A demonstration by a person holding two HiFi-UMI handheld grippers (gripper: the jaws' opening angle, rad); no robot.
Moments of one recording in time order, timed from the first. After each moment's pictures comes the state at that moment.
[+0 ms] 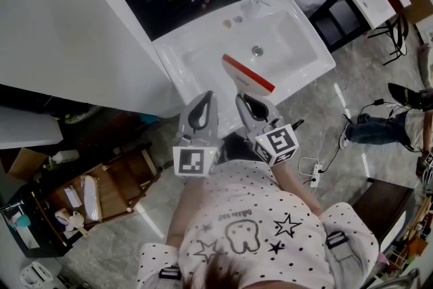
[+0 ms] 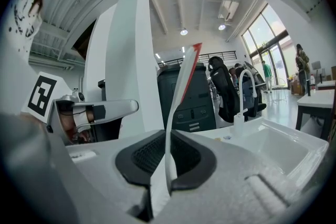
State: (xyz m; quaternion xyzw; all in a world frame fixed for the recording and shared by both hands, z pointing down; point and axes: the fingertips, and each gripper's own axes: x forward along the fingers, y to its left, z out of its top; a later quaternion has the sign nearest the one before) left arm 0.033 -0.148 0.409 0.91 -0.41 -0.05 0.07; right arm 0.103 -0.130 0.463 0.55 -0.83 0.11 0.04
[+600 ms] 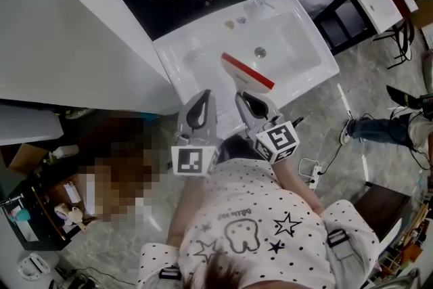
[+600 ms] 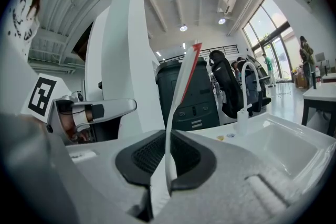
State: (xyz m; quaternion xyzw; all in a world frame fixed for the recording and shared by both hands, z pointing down) left arm 0.040 -0.170 0.410 0.90 -0.43 -0.05 0.09; right arm 0.114 -0.153 0.469 0.53 -0.84 0.14 0.04
